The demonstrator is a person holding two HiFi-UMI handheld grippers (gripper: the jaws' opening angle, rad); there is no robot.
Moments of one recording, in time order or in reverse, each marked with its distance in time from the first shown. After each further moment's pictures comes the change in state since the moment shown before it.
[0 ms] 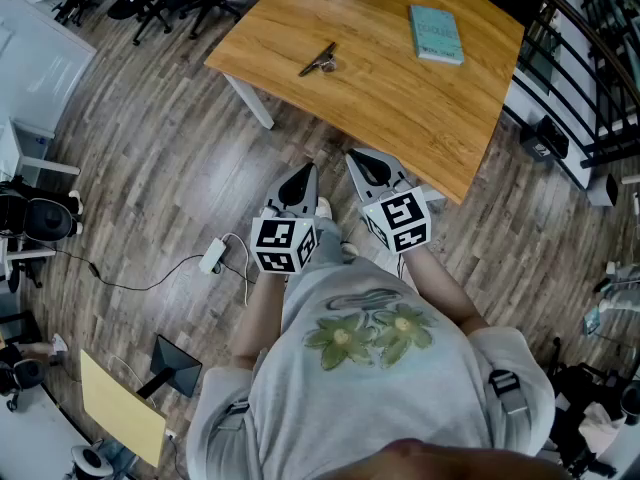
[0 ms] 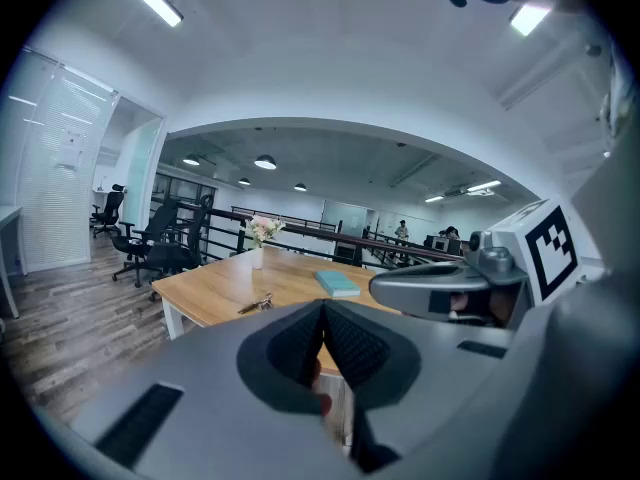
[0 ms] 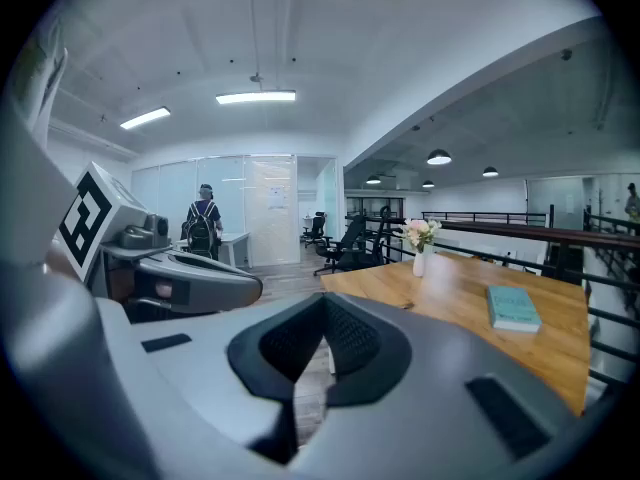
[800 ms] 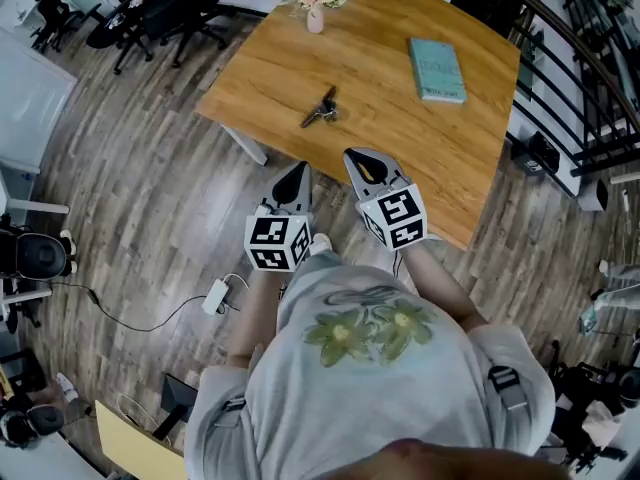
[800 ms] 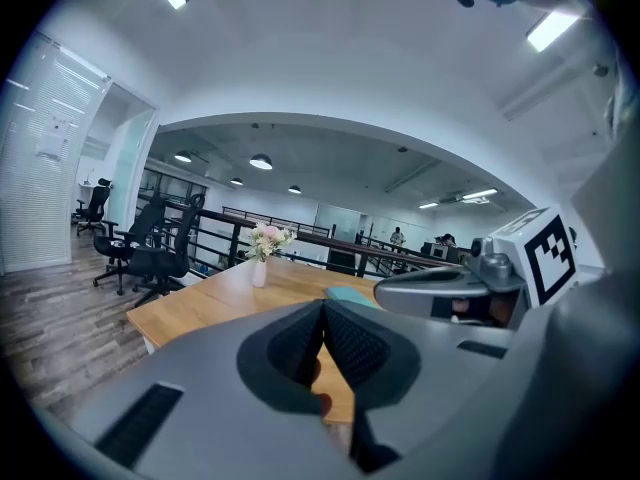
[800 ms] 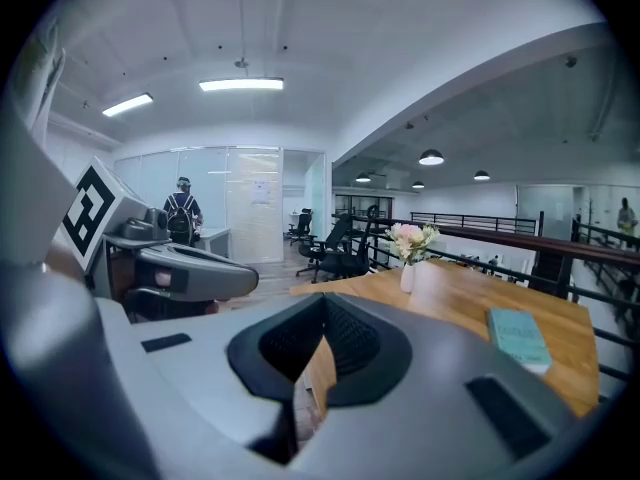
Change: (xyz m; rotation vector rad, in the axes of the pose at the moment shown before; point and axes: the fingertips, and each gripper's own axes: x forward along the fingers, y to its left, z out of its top) left arm 0.116 0.111 0.073 -0.006 -0.026 -0.063; right arm 0.140 -0.077 0.054 -0.019 0.017 -0.073
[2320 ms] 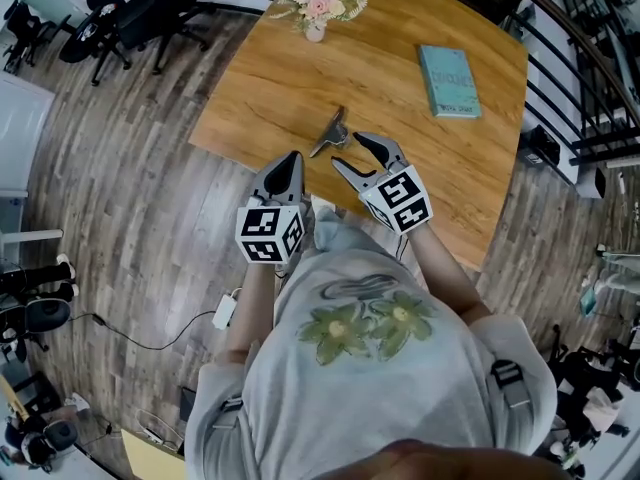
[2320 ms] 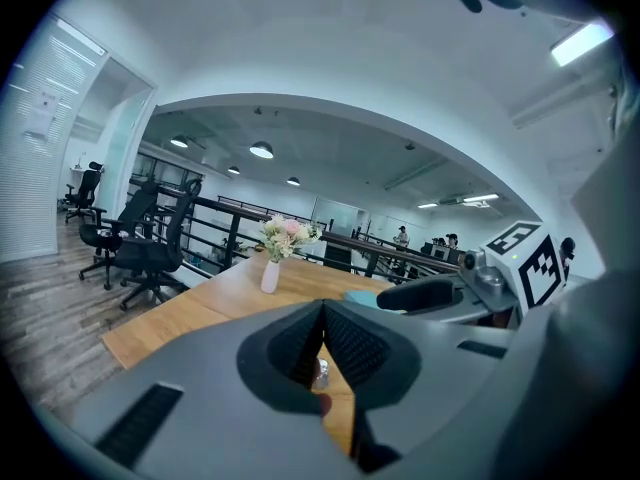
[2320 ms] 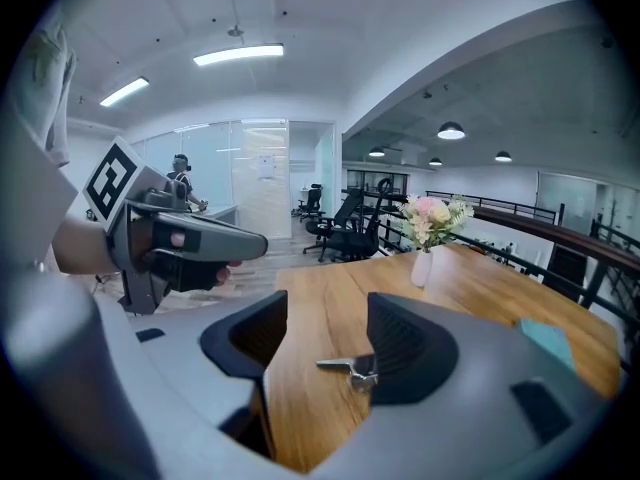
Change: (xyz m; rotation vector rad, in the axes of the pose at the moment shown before) left arm 0.104 0.107 0.030 -0.035 0.041 -0.045; right arm 0.134 -0.054 -0.007 -0.035 0.157 0.075
